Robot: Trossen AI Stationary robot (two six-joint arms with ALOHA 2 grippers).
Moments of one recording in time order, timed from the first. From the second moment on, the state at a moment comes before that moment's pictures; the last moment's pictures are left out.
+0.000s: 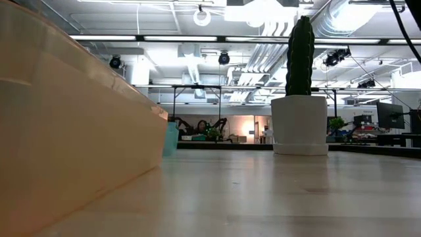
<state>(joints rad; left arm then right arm) -0.46 0.69 0.75 0.06 -0.84 -0.10 0.08 1.97 2.36 -0.82 0.15 0.08</state>
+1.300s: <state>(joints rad) -0.46 0.96 0.75 0.59 -0.82 0.00 0.13 1.97 2.36 -0.82 0.05 0.02</state>
